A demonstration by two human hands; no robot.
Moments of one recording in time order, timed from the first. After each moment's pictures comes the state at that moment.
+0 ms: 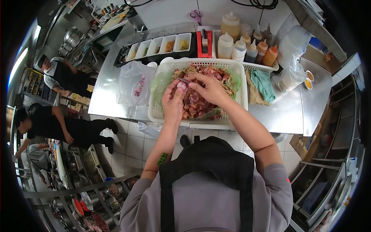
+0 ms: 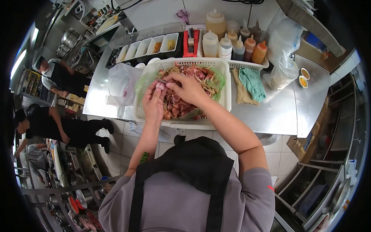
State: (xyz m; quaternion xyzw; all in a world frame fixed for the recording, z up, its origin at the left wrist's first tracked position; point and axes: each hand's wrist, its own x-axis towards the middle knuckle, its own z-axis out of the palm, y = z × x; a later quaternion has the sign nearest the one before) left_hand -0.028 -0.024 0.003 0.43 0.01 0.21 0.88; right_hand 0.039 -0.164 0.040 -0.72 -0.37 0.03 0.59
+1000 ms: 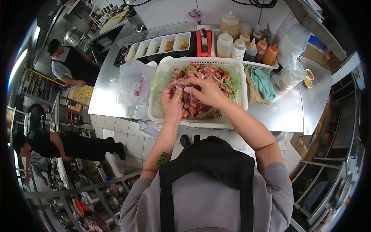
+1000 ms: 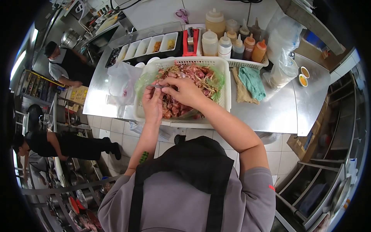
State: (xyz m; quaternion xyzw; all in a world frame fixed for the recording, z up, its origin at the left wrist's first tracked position) left_hand -0.026 -0.019 -0.009 0.46 0.00 0.23 0.86; right_hand 0.034 -0.161 0.038 -0.73 -0.40 0.08 0.56
